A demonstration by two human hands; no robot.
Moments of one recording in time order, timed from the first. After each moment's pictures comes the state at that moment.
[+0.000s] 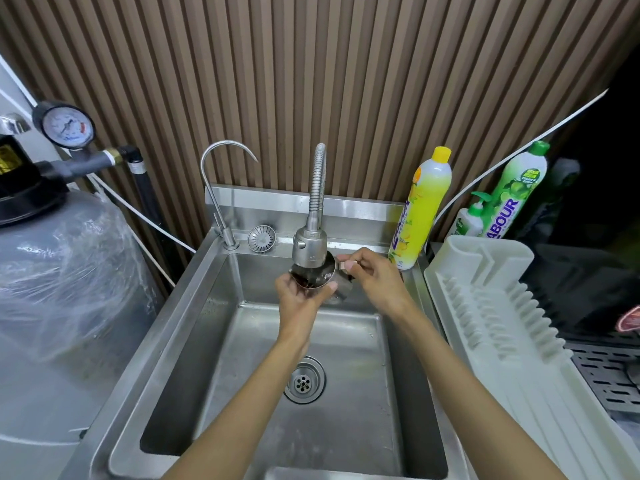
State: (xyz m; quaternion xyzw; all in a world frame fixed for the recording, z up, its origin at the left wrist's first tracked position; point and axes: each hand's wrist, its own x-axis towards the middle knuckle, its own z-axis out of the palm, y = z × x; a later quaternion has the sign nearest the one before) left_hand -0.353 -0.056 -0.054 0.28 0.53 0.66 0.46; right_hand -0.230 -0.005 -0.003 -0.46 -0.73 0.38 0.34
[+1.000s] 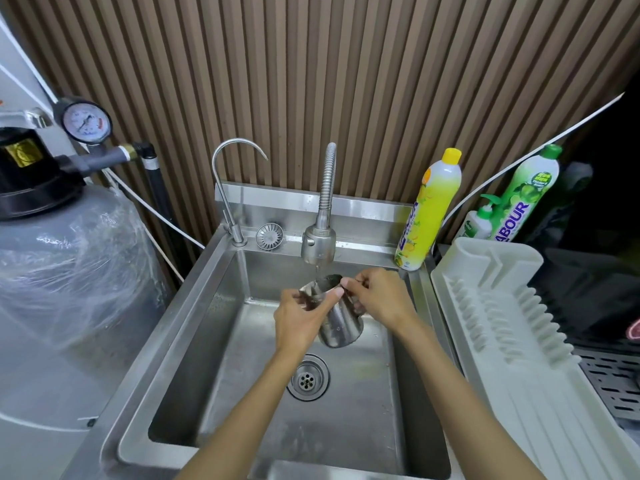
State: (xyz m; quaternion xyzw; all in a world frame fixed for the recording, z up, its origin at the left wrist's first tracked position) left_hand -0.362 -0.073 -0.065 0.34 0.73 0.51 0.31; right_hand -0.236 -0.022 -0.003 -0.56 -0.76 0.27 0.19
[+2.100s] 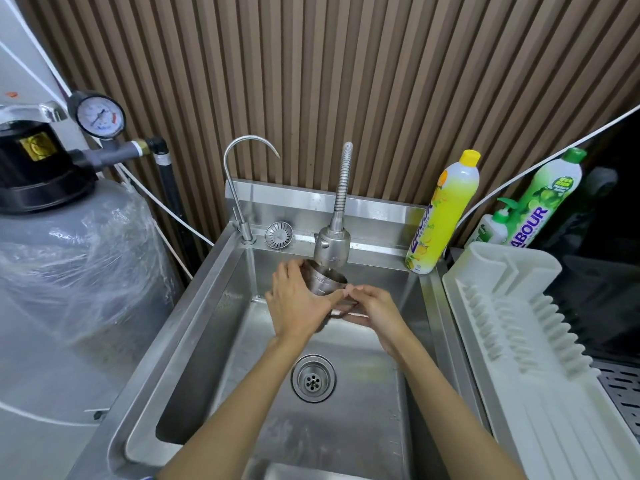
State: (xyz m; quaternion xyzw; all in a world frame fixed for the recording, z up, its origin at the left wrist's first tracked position) left_hand -0.381 -0.058 -0.050 0.46 0.78 0.42 0.09; right_hand -0.253 -0.020 -0.046 -0.47 -0.51 0.64 0.33
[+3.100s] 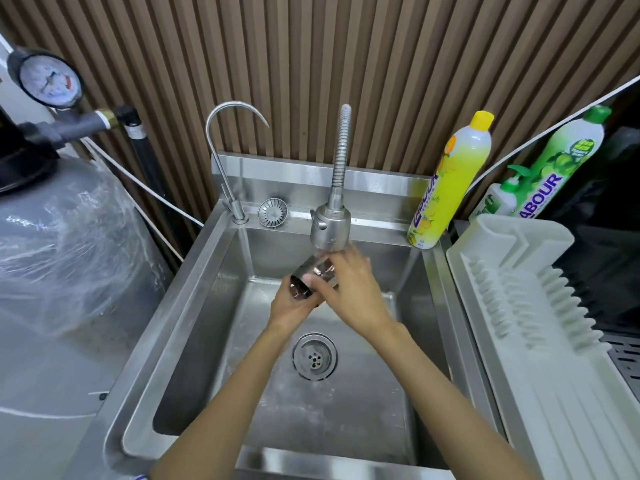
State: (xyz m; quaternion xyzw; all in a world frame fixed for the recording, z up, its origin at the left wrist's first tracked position) left_hand -0.397 -0.056 -0.104 0.31 0.64 0.51 0.48; right_hand -0.288 -0.029 -0.039 -0.46 -0.84 0.19 0.22
